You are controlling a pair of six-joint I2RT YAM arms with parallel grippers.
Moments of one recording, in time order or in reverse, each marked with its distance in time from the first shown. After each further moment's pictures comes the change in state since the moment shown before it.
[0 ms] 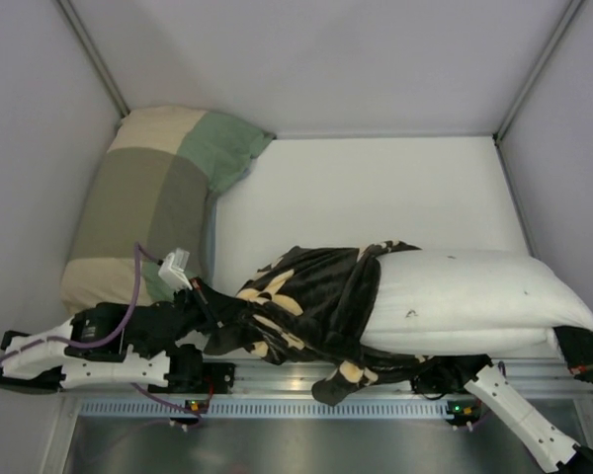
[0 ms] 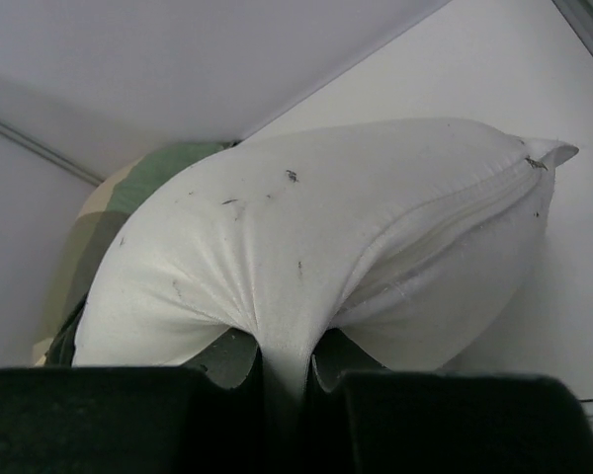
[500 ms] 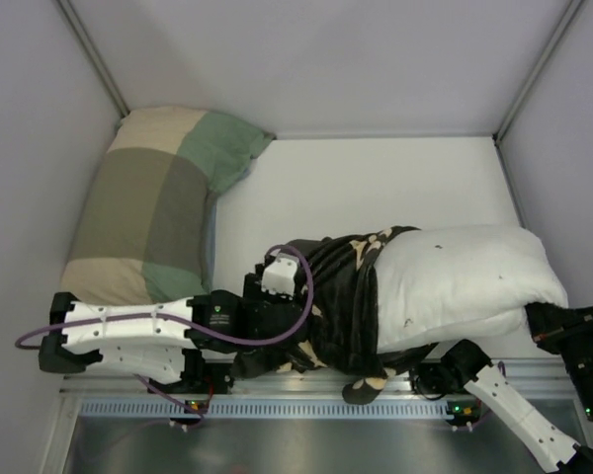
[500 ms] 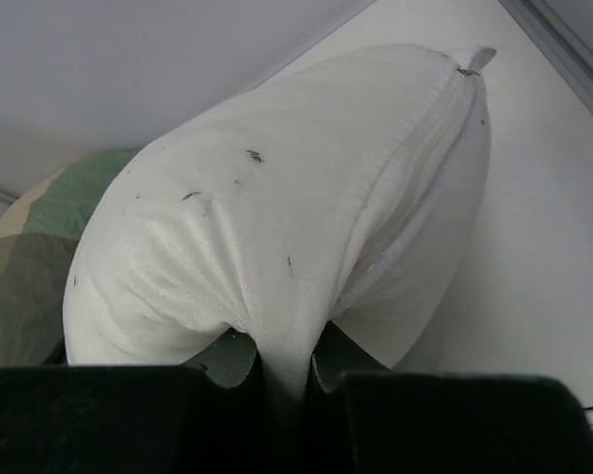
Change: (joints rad) left arm -0.006 0.706 0.171 0.039 -0.006 0.307; right arm 0.019 -0.007 -0.257 0.115 0.103 0.029
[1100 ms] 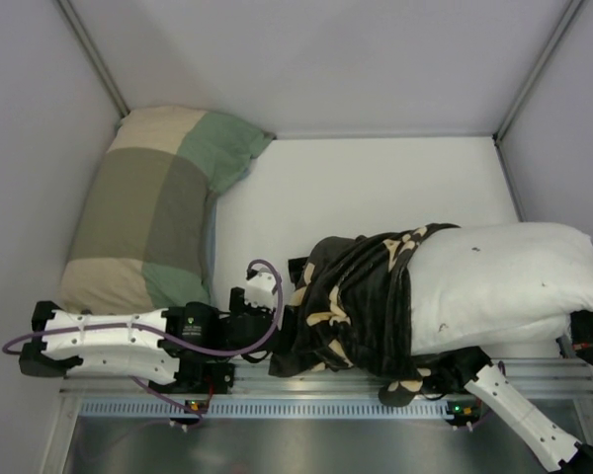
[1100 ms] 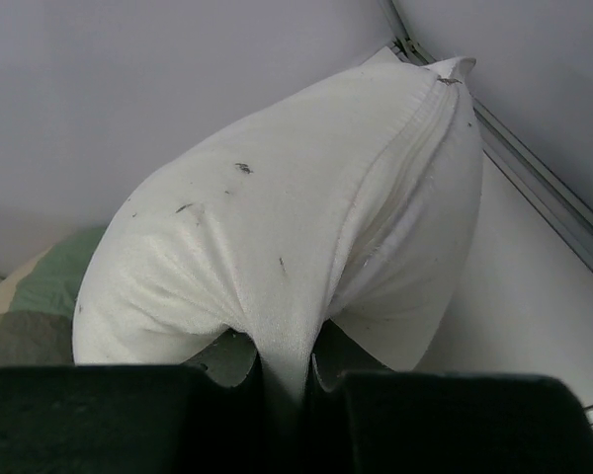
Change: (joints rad) left arm -0.035 -0.192 -0.214 0.063 0.090 0.007; right arm 0.014 0.016 0.178 -0.049 0.193 -0.067
